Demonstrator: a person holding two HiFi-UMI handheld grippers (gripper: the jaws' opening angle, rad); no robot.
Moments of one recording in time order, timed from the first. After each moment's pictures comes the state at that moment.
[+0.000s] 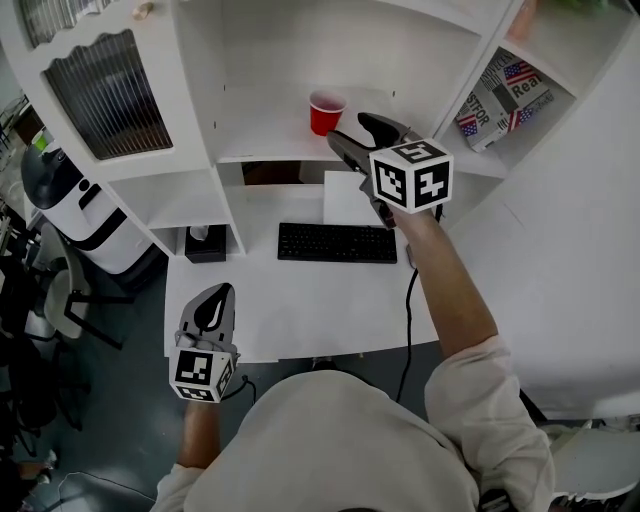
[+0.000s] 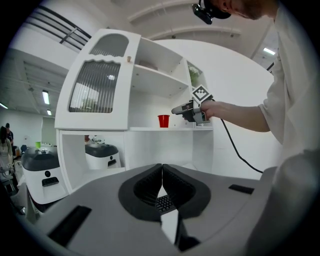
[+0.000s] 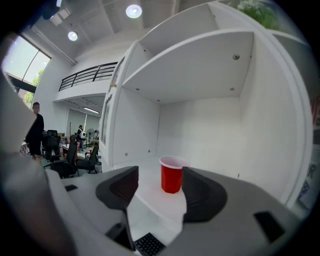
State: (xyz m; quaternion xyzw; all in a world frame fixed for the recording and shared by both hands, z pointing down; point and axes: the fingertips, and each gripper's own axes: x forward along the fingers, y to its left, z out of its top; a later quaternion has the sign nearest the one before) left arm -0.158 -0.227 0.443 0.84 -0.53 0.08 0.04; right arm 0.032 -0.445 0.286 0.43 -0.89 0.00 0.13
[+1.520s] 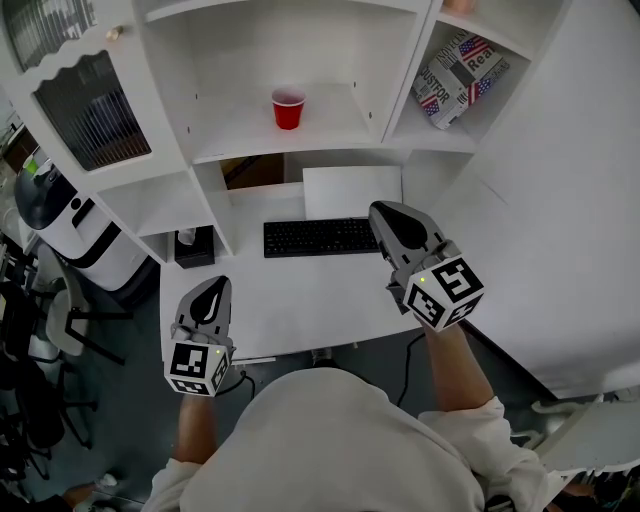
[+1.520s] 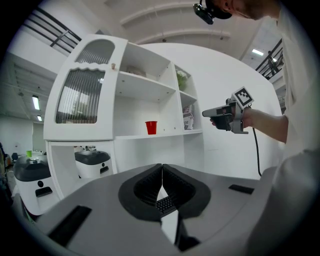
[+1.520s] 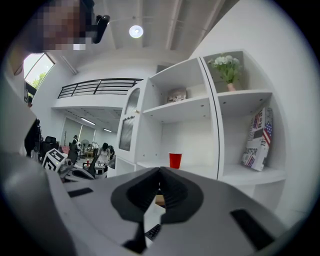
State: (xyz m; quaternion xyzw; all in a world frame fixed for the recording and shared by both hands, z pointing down) left arm -0.120 -0.208 0.419 0.86 -0.50 0.08 0.00; right arm 0.118 -0.251 0.300 0.46 -0.89 -0.03 0.04
